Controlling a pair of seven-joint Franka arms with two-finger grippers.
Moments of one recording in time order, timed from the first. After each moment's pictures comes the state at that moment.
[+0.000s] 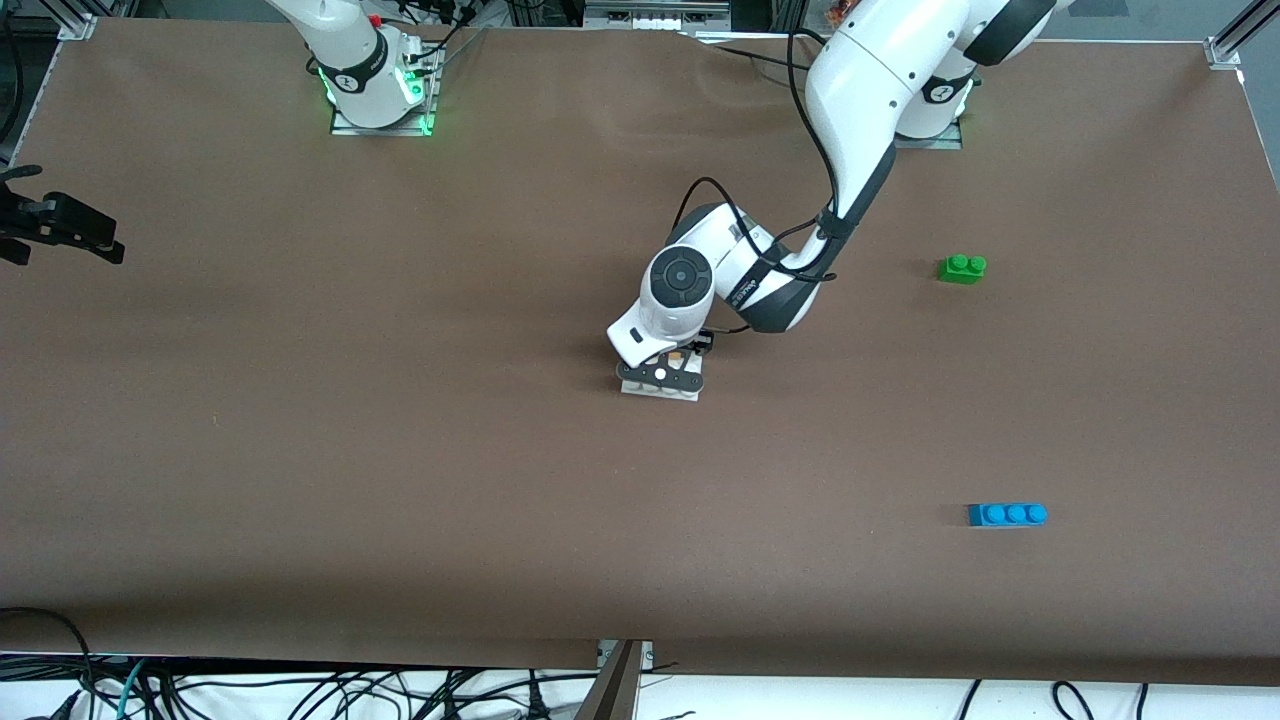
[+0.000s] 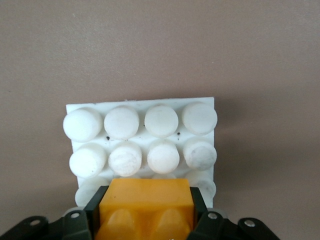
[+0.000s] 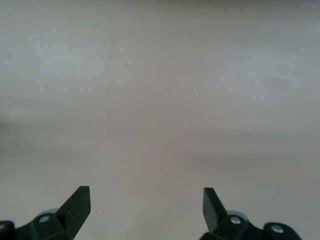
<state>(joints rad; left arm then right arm) -0.55 0.83 -0.22 -1.43 0.04 2.18 -0.58 0.05 0.08 -0.13 -1.51 -0.04 1.56 -0.13</state>
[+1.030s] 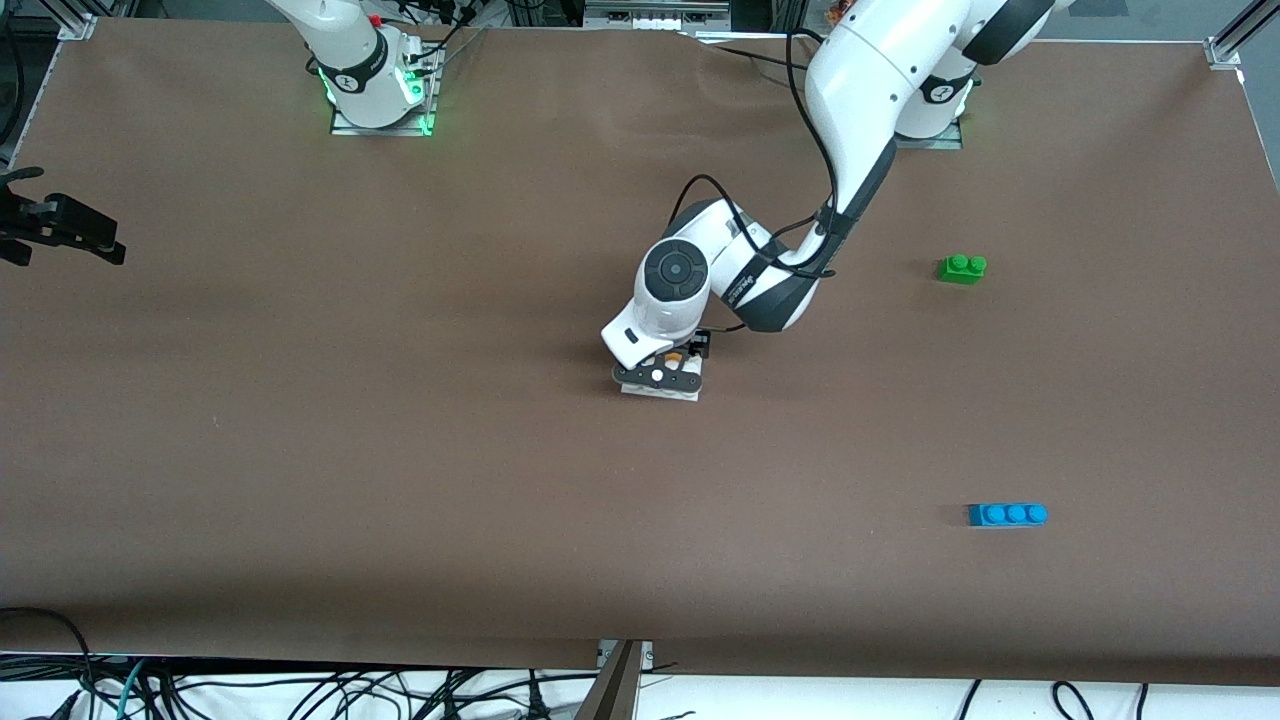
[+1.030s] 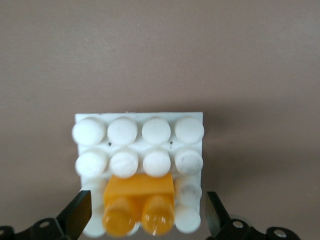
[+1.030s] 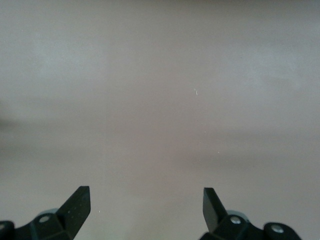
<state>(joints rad) -0.55 0.80 -0.22 -1.38 0.06 2.13 -0.65 0.05 0.08 -0.13 -1.51 -0.04 1.56 -0.13</state>
